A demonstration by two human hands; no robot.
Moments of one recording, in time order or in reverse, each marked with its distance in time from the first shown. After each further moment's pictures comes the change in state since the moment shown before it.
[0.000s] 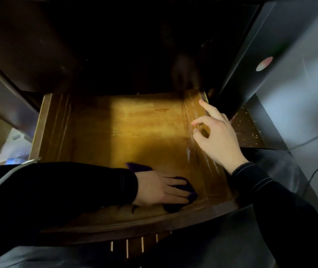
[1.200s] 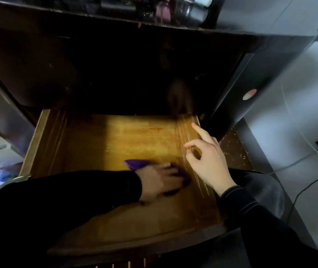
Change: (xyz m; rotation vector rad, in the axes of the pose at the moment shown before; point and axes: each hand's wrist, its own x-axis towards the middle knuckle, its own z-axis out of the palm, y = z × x) left_hand 0.022 -0.041 -0.003 -0.109 0.040 -0.493; right_hand -0.001 -0.002 -0.002 -0.003 0.002 0.000
